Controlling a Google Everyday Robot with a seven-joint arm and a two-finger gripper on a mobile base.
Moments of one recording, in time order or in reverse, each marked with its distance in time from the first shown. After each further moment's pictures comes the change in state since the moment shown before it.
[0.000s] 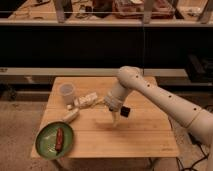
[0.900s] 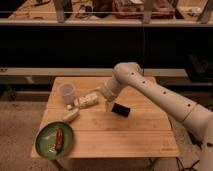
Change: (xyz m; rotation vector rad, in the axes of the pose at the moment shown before) arm 0.047 -0.064 -0.013 0.186 0.157 0.168
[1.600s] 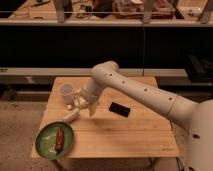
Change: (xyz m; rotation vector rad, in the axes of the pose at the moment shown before) arm -0.099 -0.044 0.043 -0.031 -0.016 -0.250
